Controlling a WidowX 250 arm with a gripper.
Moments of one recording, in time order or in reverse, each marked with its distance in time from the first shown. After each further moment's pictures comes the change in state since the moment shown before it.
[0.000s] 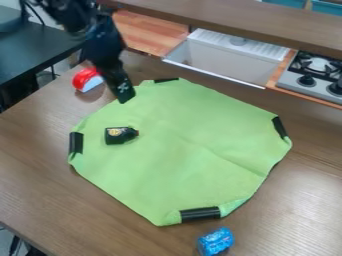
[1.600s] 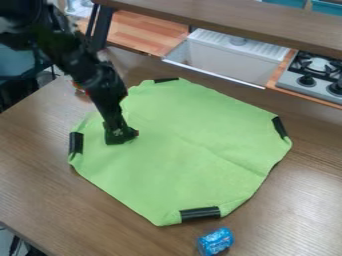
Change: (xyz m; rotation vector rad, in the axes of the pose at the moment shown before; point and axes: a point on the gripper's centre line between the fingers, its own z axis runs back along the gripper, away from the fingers) arm -0.031 -0.017 -0.056 0.003 0.049 -0.166
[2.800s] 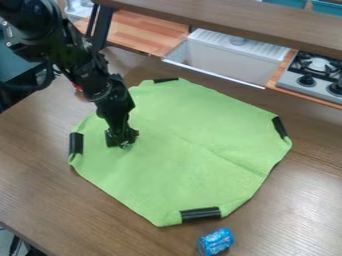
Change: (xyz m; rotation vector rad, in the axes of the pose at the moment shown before) arm -0.003 -0.009 -0.017 -0.021 0.033 0.023
